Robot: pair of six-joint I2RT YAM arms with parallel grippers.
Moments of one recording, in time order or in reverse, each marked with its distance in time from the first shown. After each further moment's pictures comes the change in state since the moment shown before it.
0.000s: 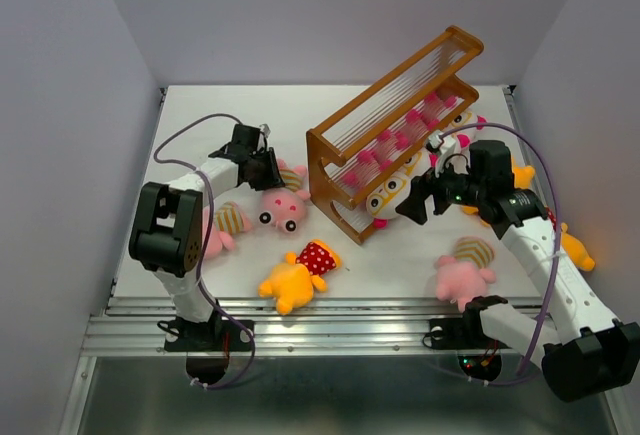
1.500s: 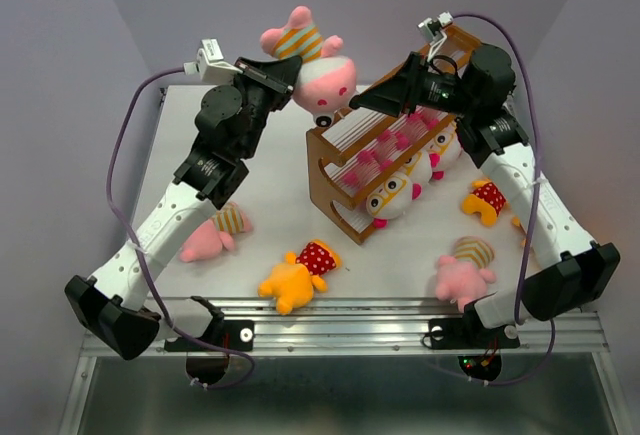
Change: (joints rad) left arm -0.339 -0.484 0.305 0.363 -0.493 -0.575; right arm 0.109 0.430 0.619 0.583 -0.254 0.937
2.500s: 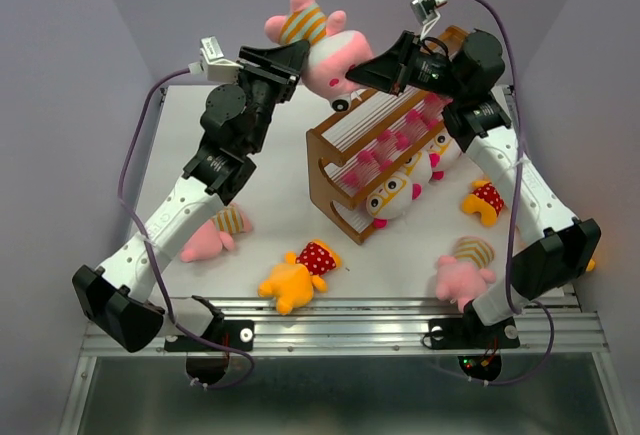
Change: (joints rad) left arm -0.022 0.051 0.009 0.137 -0.014 -0.128; right arm 0.021 0.137 0.121 0.196 0.034 0.121
